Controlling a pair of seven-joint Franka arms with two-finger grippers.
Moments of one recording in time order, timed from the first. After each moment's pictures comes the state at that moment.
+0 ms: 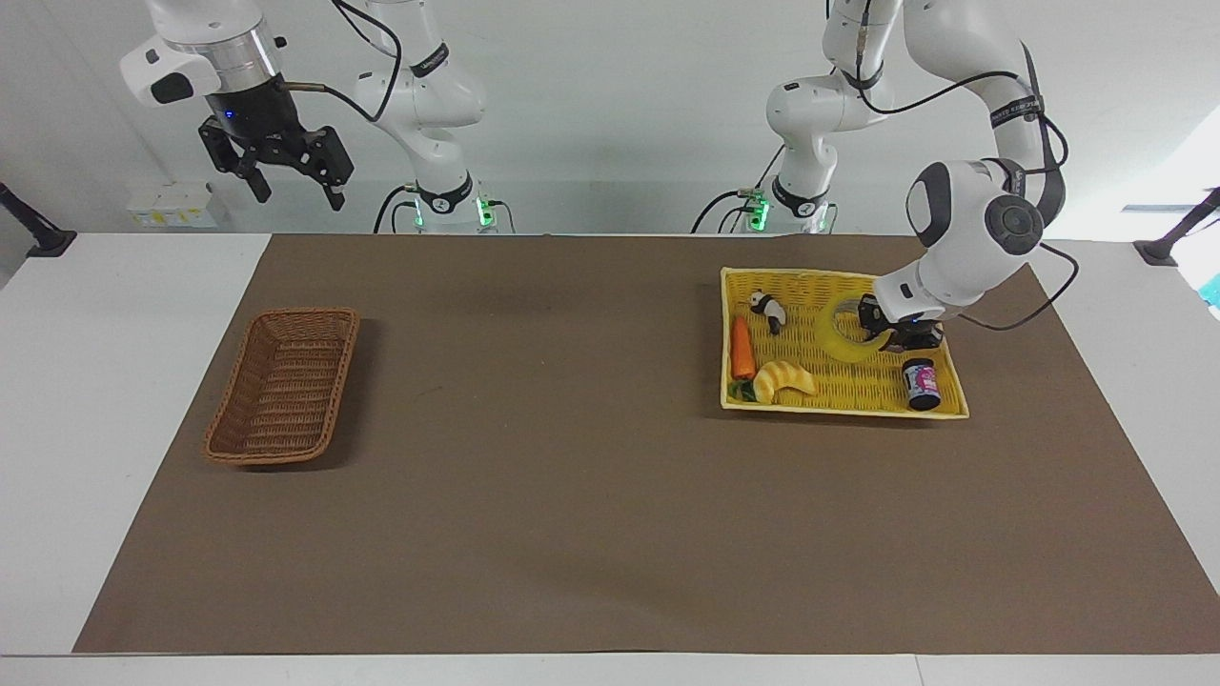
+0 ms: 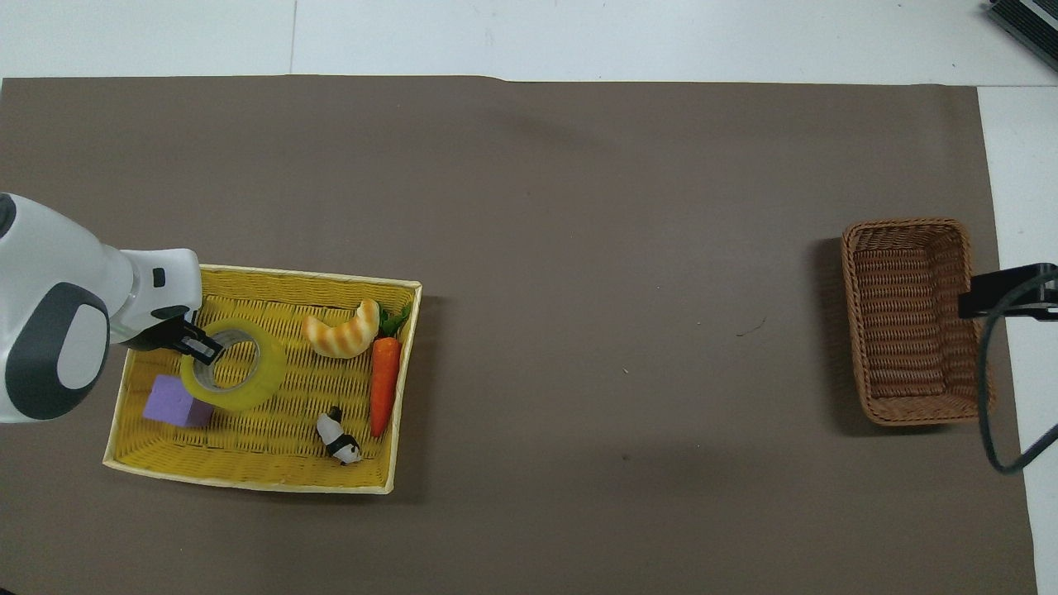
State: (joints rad) left arm 0.12 0.04 -0.17 -2.05 -0.02 1.91 0.49; right arm 0.01 -0.10 -0.02 -1.55 -0.02 1.45 0.13
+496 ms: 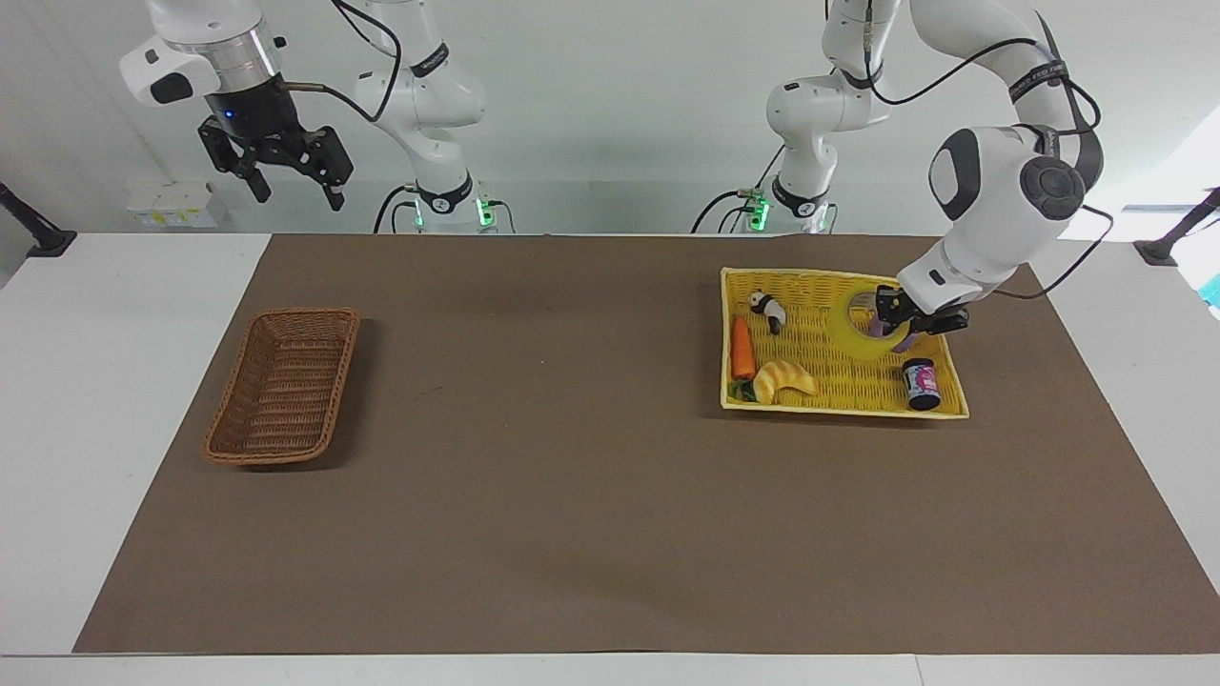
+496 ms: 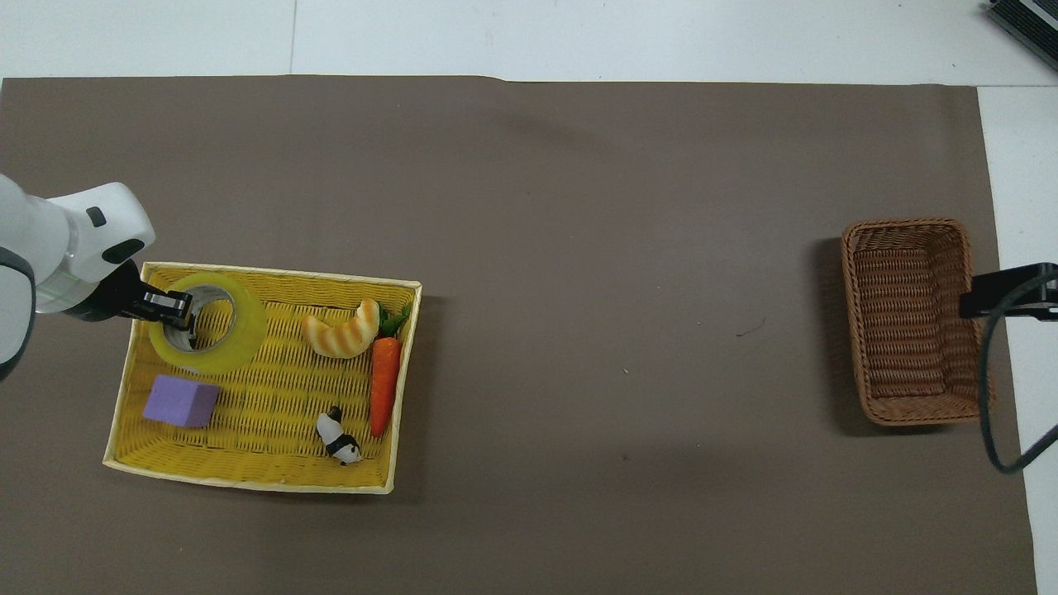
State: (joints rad) left arm 0.12 0.03 -0.18 -1.86 -0.02 1.75 0.11; right arm 0.01 -0.10 -0.02 -1.55 -0.02 1.45 0.13
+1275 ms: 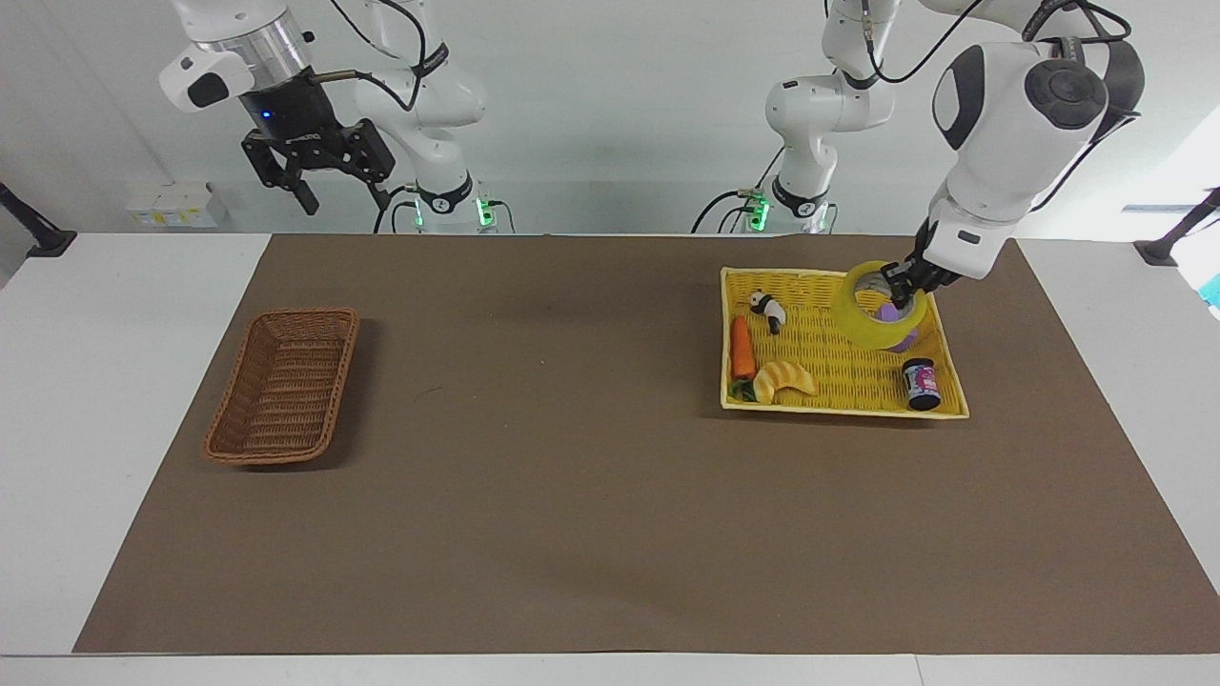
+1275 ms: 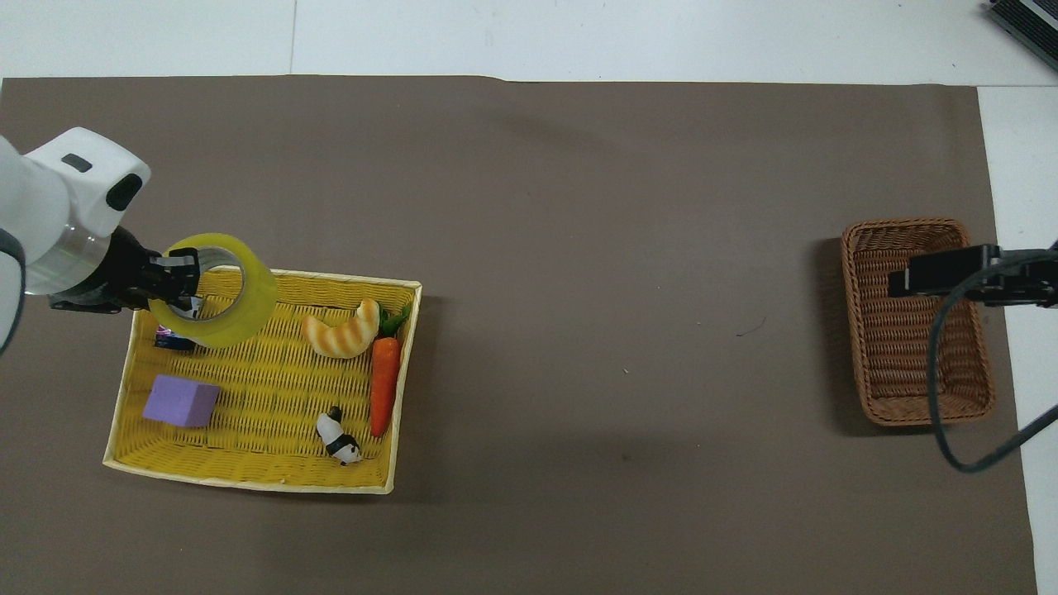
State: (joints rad) left arm 0.00 0.03 -0.20 -1.70 0.04 1.61 -0.41; right arm 0.06 -0.09 0.00 -1.55 0.19 1.56 0.13
